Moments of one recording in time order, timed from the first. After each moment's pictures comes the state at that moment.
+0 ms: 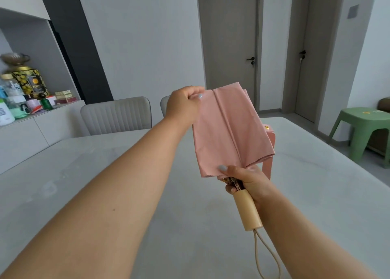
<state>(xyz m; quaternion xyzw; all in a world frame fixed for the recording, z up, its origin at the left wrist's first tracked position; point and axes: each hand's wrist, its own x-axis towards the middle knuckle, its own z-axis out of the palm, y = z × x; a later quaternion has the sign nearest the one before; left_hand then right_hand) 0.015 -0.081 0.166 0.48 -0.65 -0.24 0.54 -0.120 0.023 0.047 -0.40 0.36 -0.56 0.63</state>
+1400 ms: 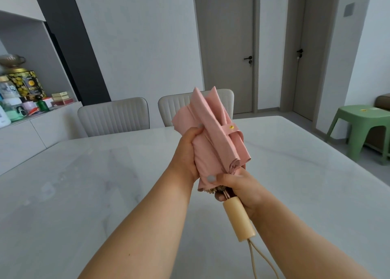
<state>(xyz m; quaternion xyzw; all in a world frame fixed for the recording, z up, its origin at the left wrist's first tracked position) 0.010 -0.063 0.076 0.31 -0.43 -0.68 0.51 -0.110 0.024 0.042 -0.49 0.32 -0.51 0.64</state>
